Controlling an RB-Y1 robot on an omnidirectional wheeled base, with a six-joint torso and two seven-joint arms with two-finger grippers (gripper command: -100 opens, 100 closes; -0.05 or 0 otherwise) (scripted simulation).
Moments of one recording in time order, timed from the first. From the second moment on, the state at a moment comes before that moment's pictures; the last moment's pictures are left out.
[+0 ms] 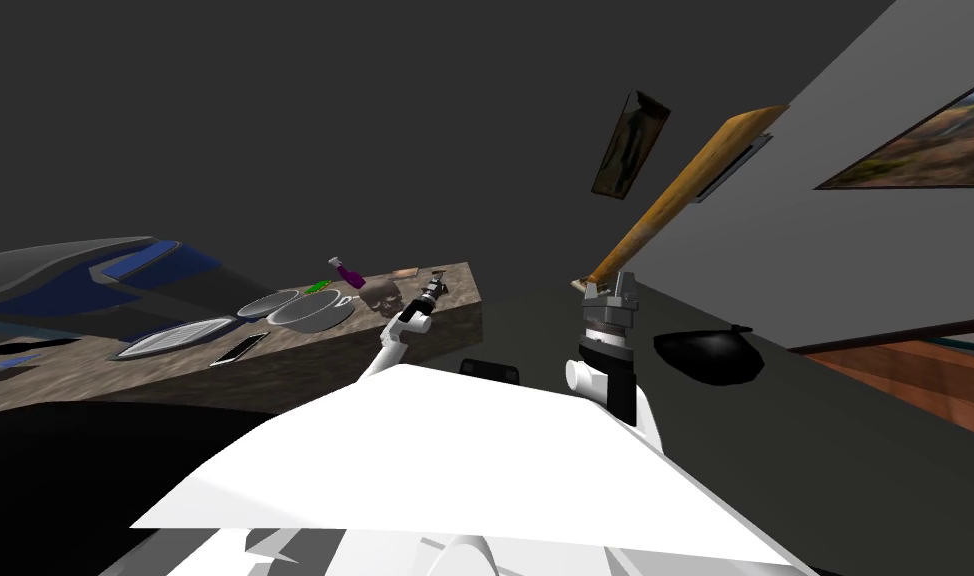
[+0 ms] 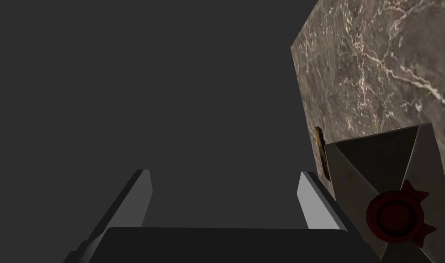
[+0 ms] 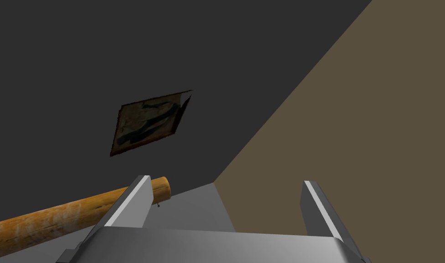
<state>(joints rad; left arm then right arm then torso) 0.11 0.35 0.04 -1.78 0.19 0.11 -0.10 0.48 -0.02 -0.07 -2.28 0.06 -0.40 -0.10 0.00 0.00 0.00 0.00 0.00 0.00</state>
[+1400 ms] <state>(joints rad) -0.13 0.49 0.04 -1.48 0.30 0.44 -0.13 0.48 -0.02 -0.07 -2.28 0.06 -0.40 -0.10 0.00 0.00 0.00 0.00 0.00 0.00</state>
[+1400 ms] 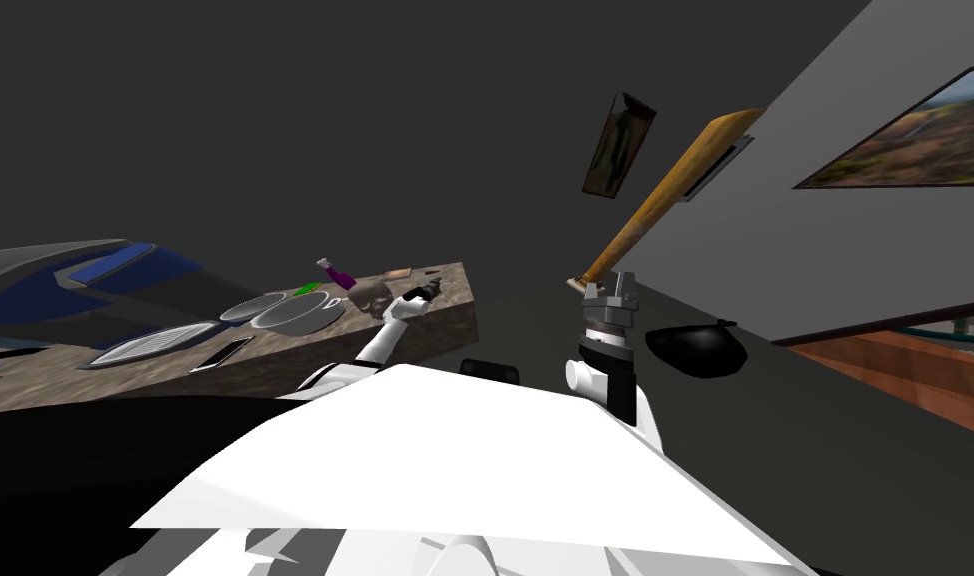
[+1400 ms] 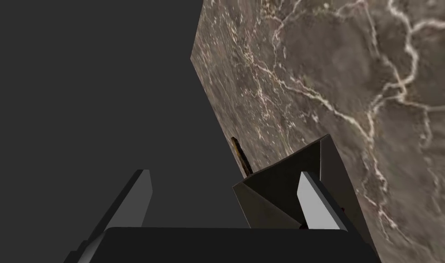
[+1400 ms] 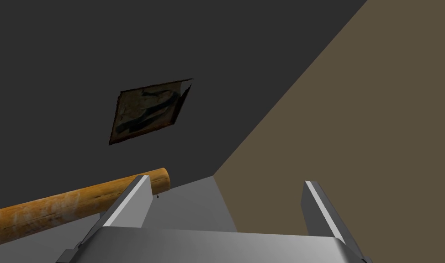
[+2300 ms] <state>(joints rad) -0.30 0.57 0.05 -1.29 0.37 0.67 -0.12 0.48 -0.02 -0.07 -2.28 0.06 -0.40 -0.10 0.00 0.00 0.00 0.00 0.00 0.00</state>
